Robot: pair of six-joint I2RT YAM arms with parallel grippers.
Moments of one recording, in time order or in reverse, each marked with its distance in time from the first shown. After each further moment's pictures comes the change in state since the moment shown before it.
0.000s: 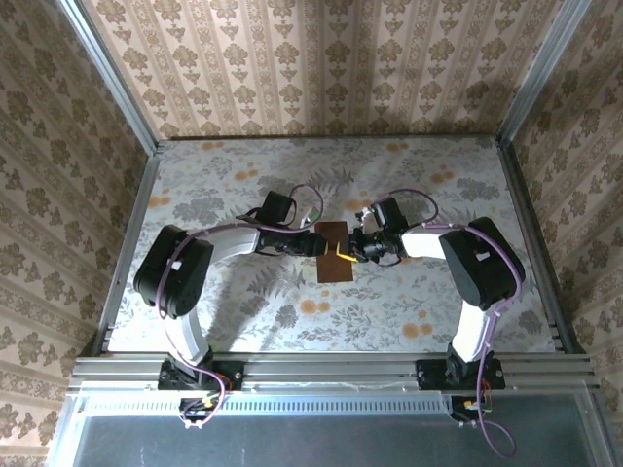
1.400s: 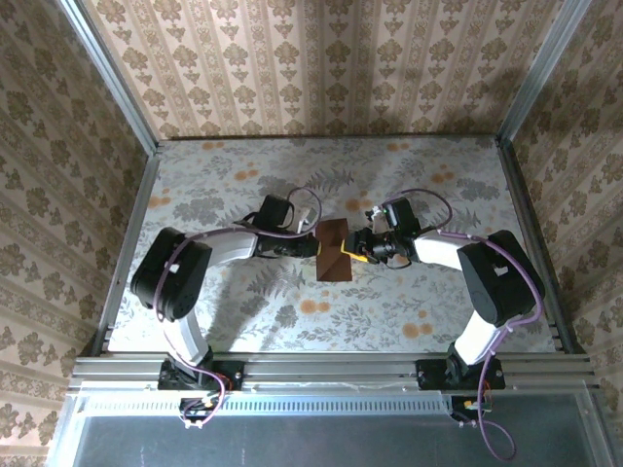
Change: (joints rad) left arm 0.000 -0.044 -0.079 0.107 -0.035 0.004; right arm -0.037 -0.132 -0.082 -0.008 -0.005 -0.002
